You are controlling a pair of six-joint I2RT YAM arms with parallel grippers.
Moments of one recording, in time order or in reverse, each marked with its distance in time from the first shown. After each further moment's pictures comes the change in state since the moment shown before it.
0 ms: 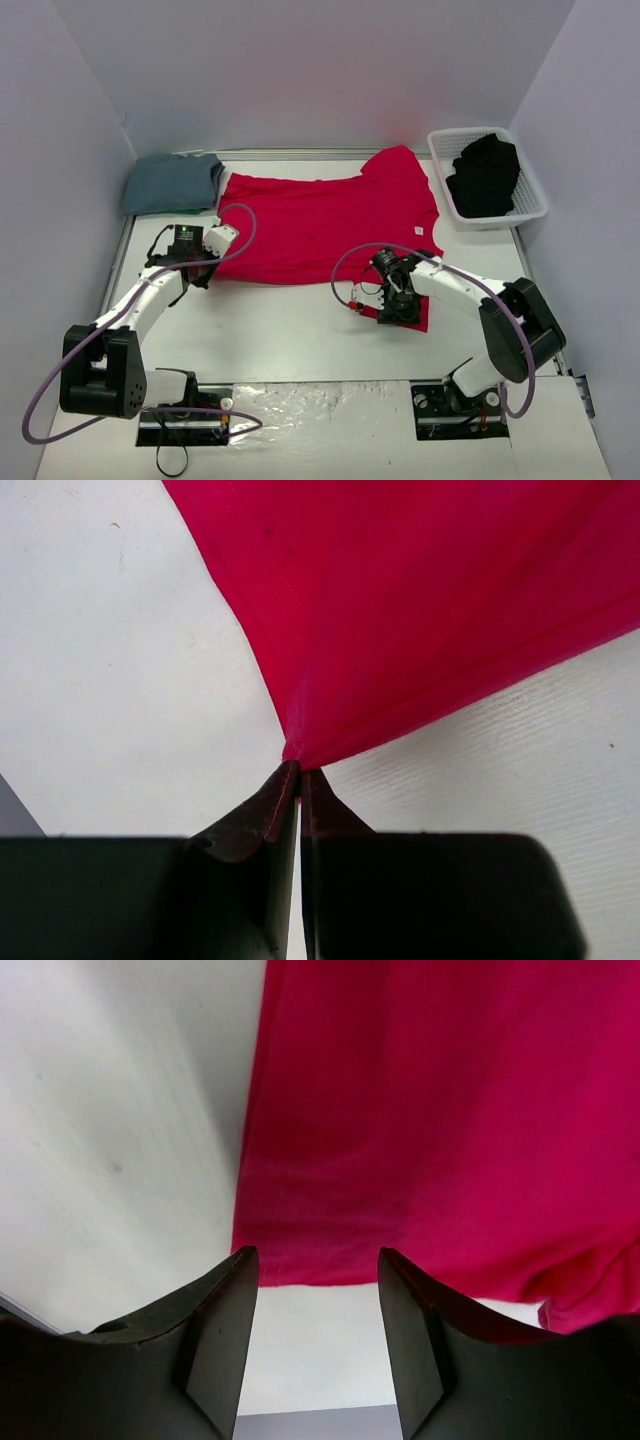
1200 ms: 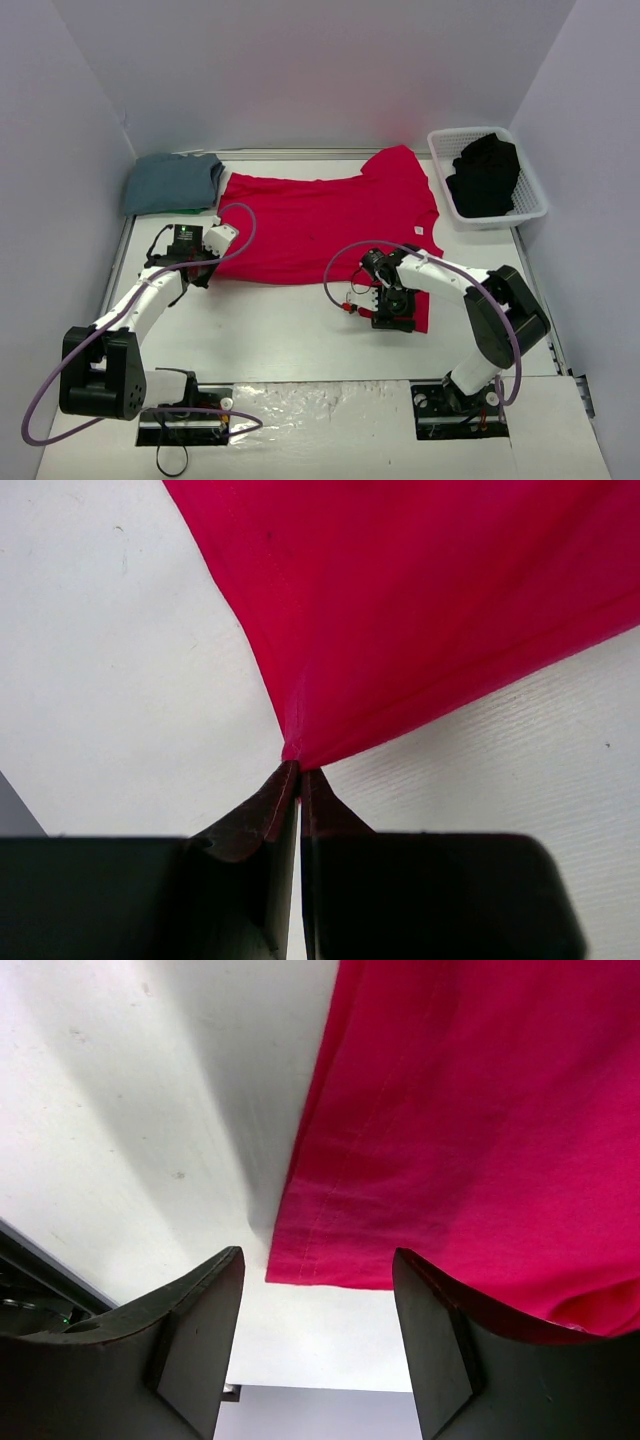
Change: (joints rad) left arm 0.000 -0.008 0.000 0.000 0.003 0.000; right arm 0.061 0.115 0.092 -0.114 -0.014 0.079
